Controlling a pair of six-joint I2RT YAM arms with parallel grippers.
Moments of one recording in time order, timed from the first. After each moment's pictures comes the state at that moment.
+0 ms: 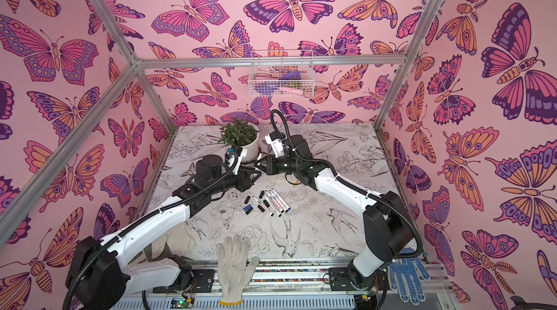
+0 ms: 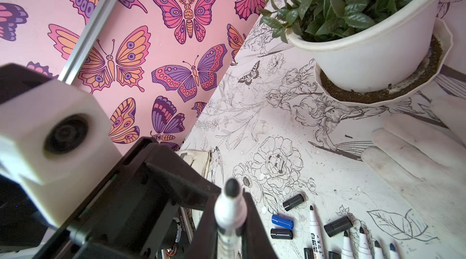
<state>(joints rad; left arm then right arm) -0.53 1.24 0.84 -0.03 0.37 -0.27 0.63 1.60 1.19 0.00 -0.59 0.58</state>
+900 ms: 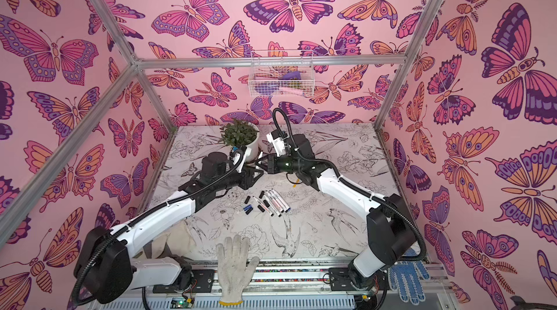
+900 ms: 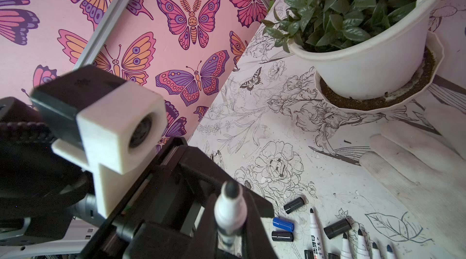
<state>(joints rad) -0.53 1.31 0.88 -0.03 0.39 -0.27 0.62 1.58 1.19 0.01 -0.59 0.58</state>
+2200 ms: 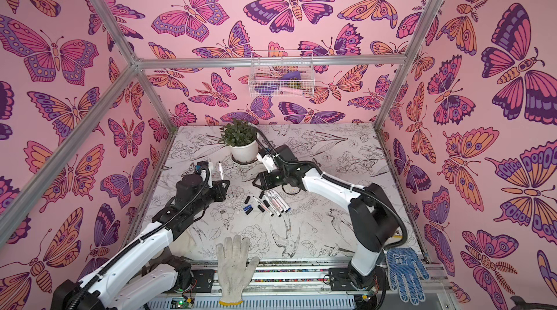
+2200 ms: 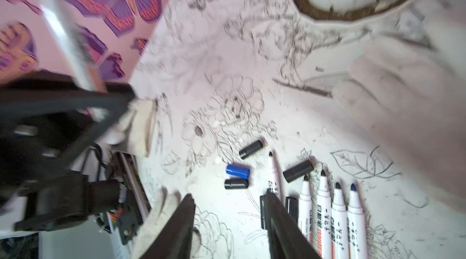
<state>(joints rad) -0.38 0.93 0.56 -0.13 0.06 -0.51 0.73 1.78 1.27 -0.36 -0.43 0.33</state>
